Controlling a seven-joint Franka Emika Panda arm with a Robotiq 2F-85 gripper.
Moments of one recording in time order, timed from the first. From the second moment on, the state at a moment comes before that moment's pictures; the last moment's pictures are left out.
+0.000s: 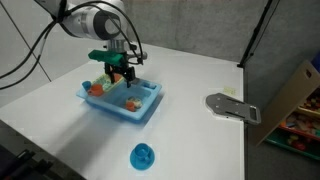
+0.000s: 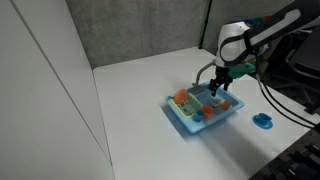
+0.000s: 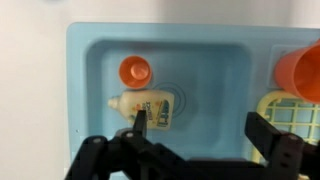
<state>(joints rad) 0.02 0.61 -0.01 -1.84 -0.03 2.27 0.03</state>
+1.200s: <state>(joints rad) -0.01 0.25 -0.07 -2.04 -0.03 1.96 0.04</state>
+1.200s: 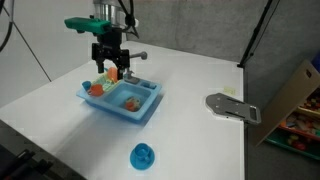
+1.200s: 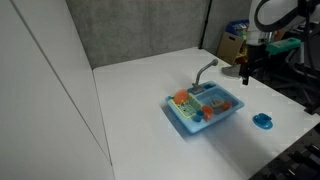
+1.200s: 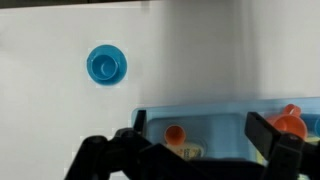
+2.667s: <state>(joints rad) -0.06 -0.32 -0.07 -2.26 -0.03 1.87 0.03</state>
